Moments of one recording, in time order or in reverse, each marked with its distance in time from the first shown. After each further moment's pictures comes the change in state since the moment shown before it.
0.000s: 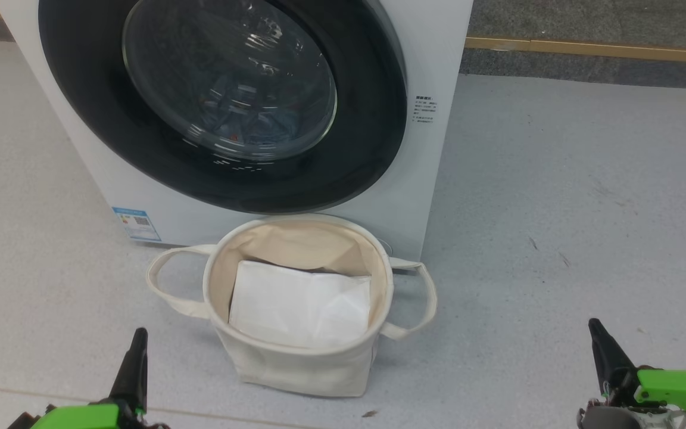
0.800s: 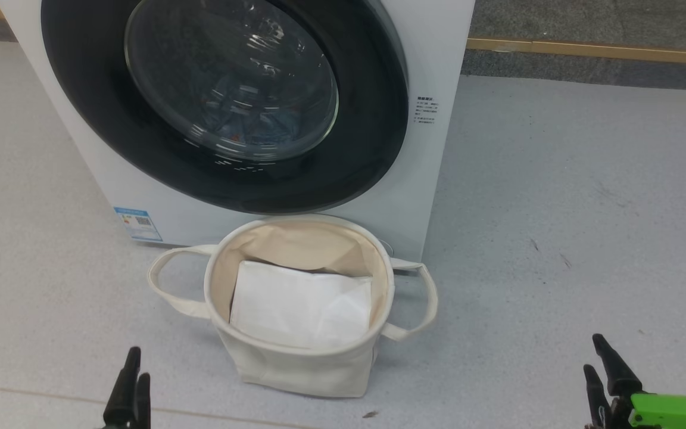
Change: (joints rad) left arm 0.054 -0.005 -0.001 0.036 0.015 0.001 -0.034; right arm 0.043 0.007 0.004 0.046 -0.016 0.000 -0.029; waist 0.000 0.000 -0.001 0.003
